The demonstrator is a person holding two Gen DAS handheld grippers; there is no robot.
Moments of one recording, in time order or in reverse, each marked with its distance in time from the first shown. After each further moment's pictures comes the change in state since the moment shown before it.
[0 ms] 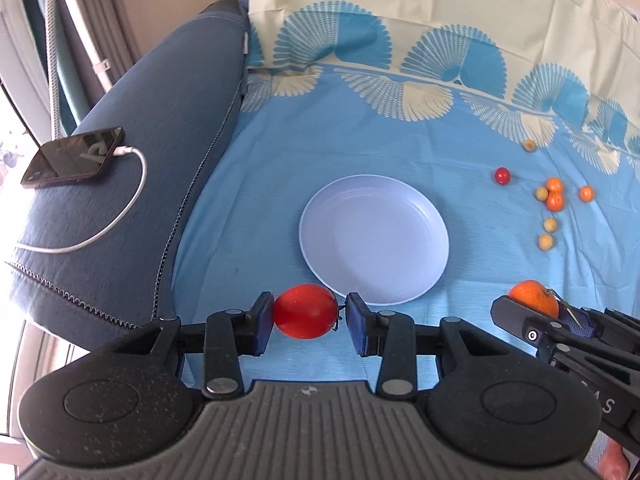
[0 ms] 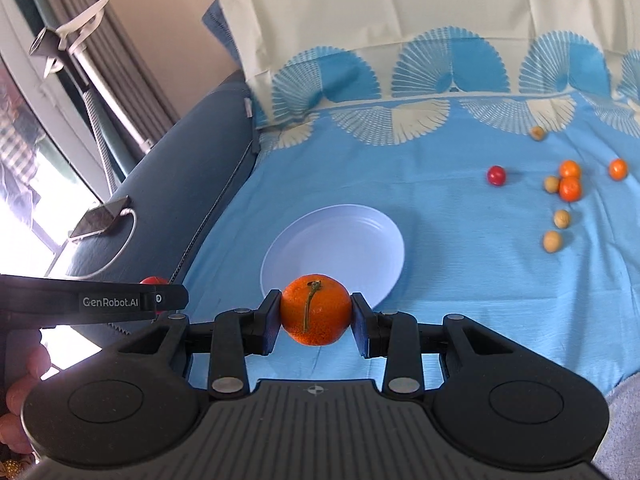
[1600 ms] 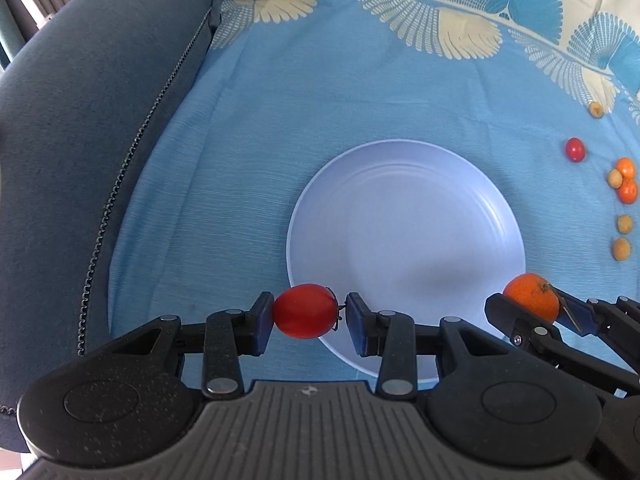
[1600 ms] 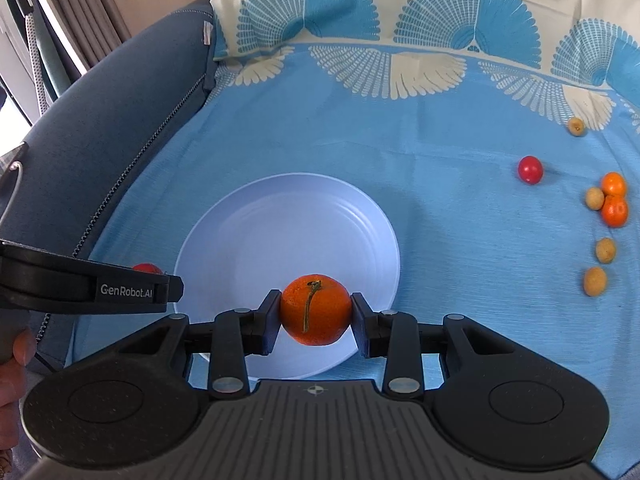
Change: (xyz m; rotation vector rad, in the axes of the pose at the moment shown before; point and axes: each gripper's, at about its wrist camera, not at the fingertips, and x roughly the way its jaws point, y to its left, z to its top) left arm 0.174 -0.008 0.057 0.029 0.206 0.016; right arm 0.157 -0.022 0.028 -0.110 0.170 -0.133
